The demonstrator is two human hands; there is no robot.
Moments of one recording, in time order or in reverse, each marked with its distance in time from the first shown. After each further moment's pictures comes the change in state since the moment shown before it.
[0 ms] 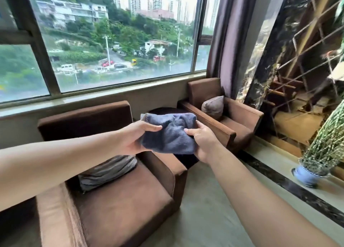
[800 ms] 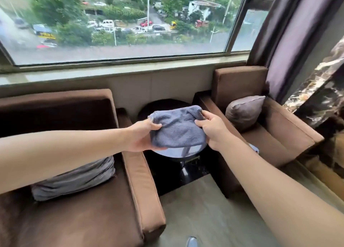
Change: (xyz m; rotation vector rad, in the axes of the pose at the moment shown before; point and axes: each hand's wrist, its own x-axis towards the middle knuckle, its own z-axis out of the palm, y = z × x) left_hand 0.509 0.053 -0.043 -0.235 0.213 -0.127; right_hand 0.547 -0.009 -0.157 -0.292 -0.080 0.140
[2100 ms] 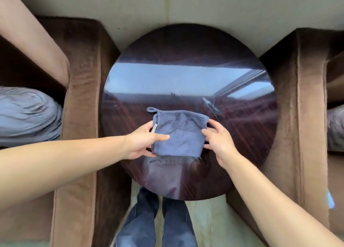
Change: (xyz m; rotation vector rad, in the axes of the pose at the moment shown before) left_hand 0.515 -0.122 -0.171 -0.073 0.451 -0.508; right_hand 0.535 0.302 -0.006 -0.349 -0.330 0.580
